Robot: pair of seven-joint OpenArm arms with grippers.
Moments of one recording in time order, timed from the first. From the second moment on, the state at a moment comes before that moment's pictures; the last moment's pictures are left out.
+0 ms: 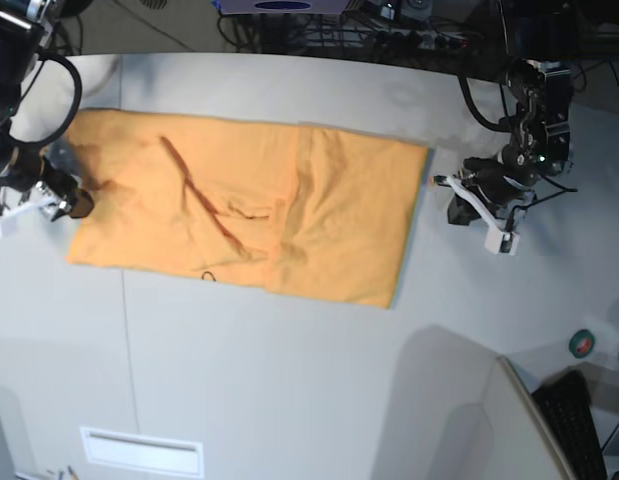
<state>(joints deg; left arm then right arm) 4.9 -17.3 -10.5 69.5 -18.1 -25.5 28.2 1.0 15.6 31.2 55.5 41.9 24.4 -54.4</state>
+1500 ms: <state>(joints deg) -0.7 -14.1 -1.7 63.2 -18.0 -25.1 28.2 3.2 12.9 31.2 50.0 42.8 30.8 -59.9</state>
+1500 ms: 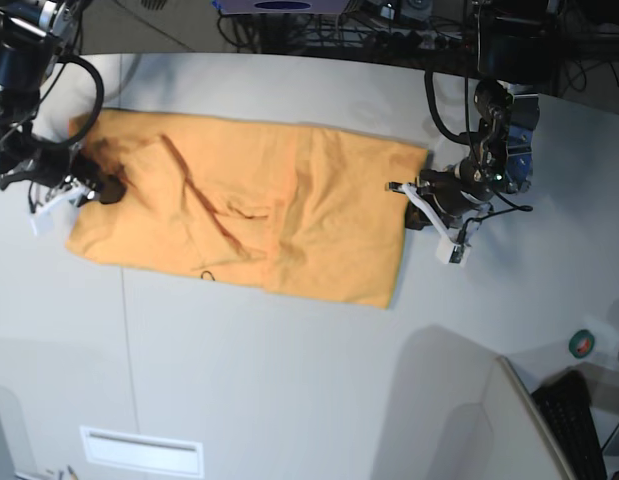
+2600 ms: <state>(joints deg) -8.4 -9.0 16.0 56.6 -19.4 -19.5 26.2 2.9 7.4 23.7 83.9 17.0 24.8 -66.8</state>
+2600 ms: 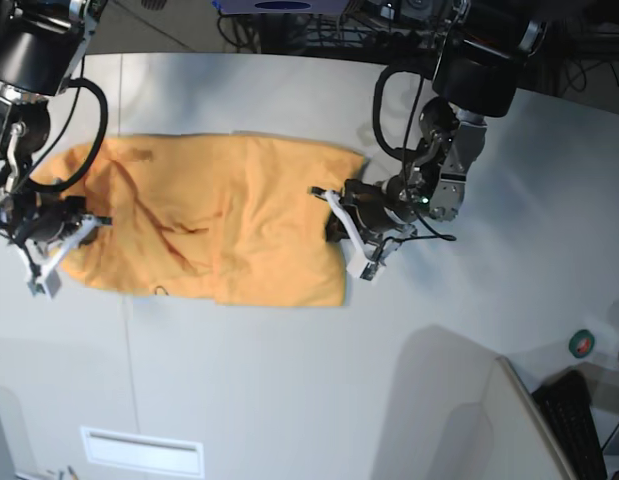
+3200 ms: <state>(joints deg) -10.7 -8.1 20.5 56.1 -18.5 -18.4 27.3 2.8 2.8 1.4 93.0 17.0 8.7 -66.6</state>
